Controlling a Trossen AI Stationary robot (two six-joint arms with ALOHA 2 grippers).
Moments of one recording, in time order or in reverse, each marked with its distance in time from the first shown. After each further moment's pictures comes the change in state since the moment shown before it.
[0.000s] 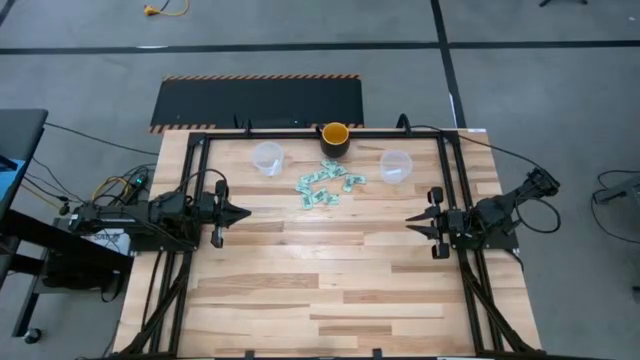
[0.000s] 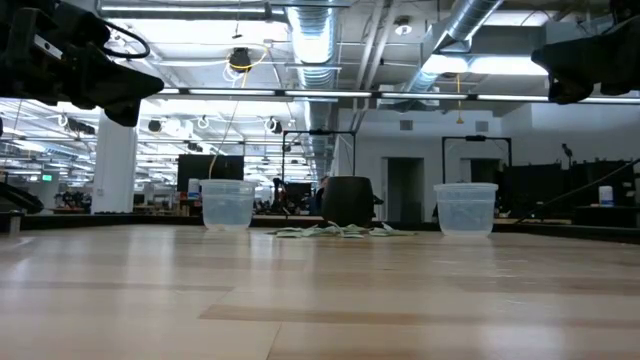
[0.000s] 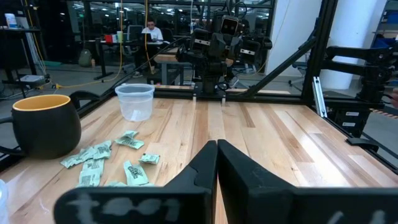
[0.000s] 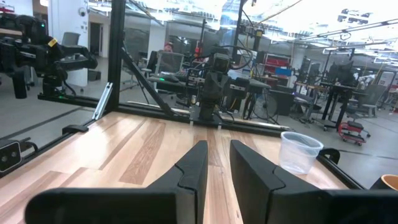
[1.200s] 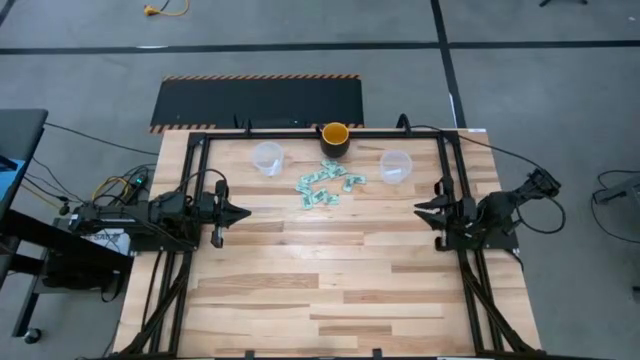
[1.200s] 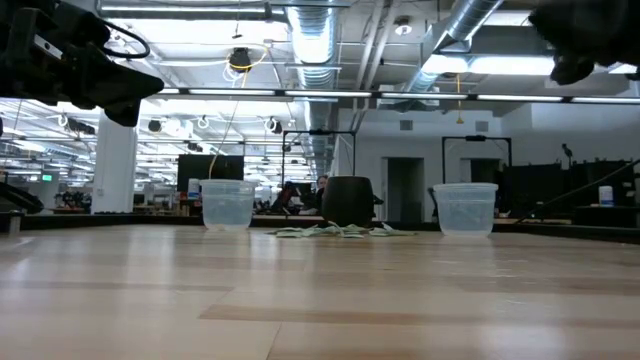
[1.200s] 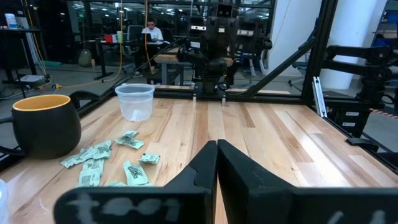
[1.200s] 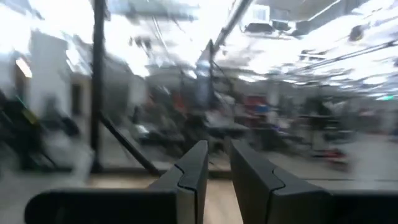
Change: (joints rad) left arm 0.000 0.000 0.000 0.000 0.000 0.000; right arm -0.017 0.000 0.014 0.226 0.068 -0.074
